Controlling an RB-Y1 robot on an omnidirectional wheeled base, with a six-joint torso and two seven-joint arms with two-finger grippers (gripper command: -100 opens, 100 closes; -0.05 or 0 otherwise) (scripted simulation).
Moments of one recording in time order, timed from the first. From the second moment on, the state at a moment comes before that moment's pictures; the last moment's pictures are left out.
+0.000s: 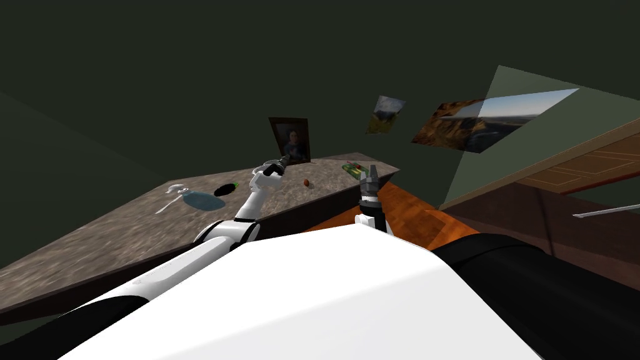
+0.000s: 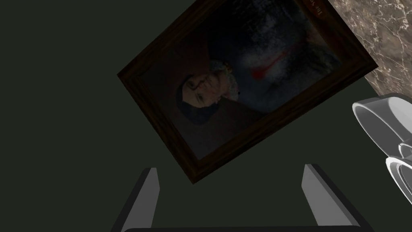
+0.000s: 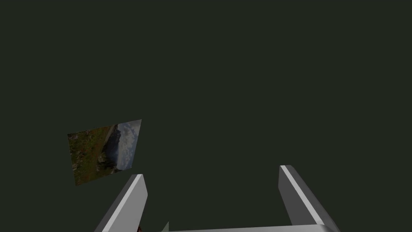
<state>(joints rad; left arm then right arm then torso) -0.62 0.35 -0.13 -1.36 0.08 0.37 -0.29 0.50 -0.01 -0.07 -2.24 -0.07 -0.49 0.16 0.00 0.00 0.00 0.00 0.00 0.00</state>
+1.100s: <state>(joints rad) -0.87 0.36 -0.11 -1.06 0.12 0.61 -0.40 0.50 -0.01 -0.07 -2.24 -0.07 -0.49 0.16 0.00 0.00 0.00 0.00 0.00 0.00</state>
